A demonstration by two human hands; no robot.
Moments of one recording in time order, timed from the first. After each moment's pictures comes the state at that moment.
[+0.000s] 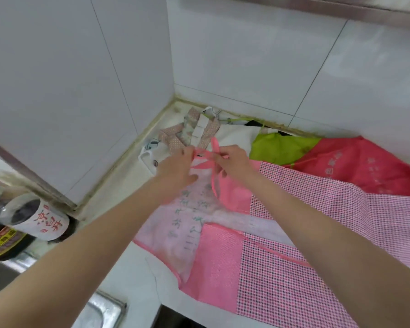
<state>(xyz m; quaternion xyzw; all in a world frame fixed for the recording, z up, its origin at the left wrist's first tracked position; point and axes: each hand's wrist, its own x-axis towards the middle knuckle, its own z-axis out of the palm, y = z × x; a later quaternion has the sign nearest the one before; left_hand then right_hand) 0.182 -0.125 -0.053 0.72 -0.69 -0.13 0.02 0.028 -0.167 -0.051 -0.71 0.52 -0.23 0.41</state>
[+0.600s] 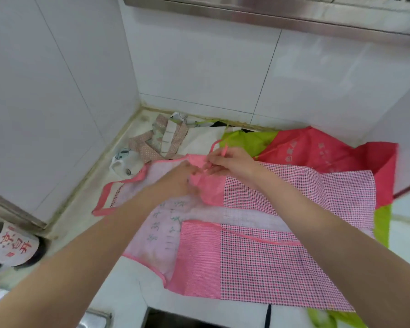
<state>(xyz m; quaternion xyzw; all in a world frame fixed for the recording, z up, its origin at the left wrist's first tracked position) 0.138 -0.119 -0.063 0.57 -0.77 -0.28 0.03 -0.040 -0.121 -0.010 -0.54 0.47 -0.31 0.62</state>
